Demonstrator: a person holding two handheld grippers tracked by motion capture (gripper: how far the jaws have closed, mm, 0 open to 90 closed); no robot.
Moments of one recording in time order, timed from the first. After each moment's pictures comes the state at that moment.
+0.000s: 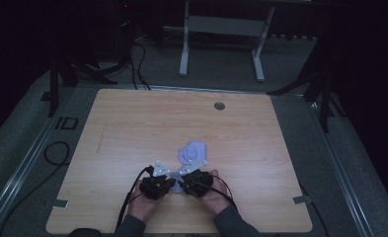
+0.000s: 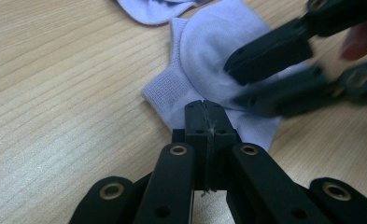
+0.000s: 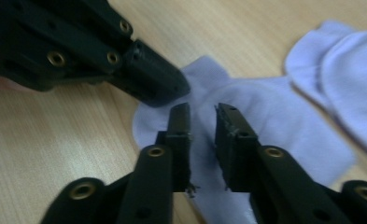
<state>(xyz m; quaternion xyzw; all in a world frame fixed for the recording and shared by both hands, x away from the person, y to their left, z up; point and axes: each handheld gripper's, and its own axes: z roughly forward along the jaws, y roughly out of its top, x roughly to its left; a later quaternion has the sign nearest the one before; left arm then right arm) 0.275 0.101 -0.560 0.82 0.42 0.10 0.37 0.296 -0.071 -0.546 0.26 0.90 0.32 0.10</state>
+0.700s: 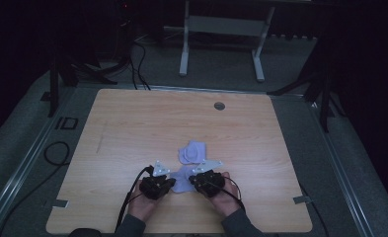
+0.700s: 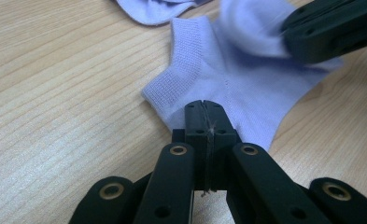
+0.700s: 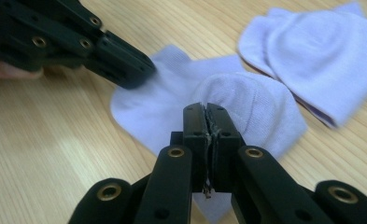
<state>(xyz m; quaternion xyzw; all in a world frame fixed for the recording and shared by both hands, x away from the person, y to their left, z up) 0.276 0.102 -0.560 0.82 0.42 0.10 0.37 0.288 -0.109 -0.534 0.31 0.88 0.35 0.12</state>
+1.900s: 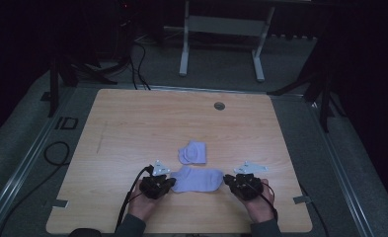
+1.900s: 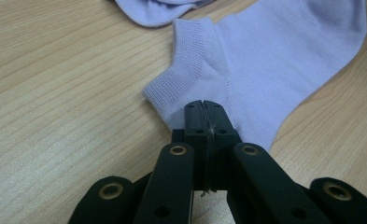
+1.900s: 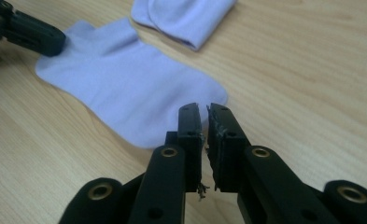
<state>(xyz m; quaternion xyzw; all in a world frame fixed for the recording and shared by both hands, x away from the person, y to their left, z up) 0.277 0.102 -0.561 0.82 0.42 0.10 0.37 0.276 -0.203 -0.519 0.40 0.83 0.36 0.15</state>
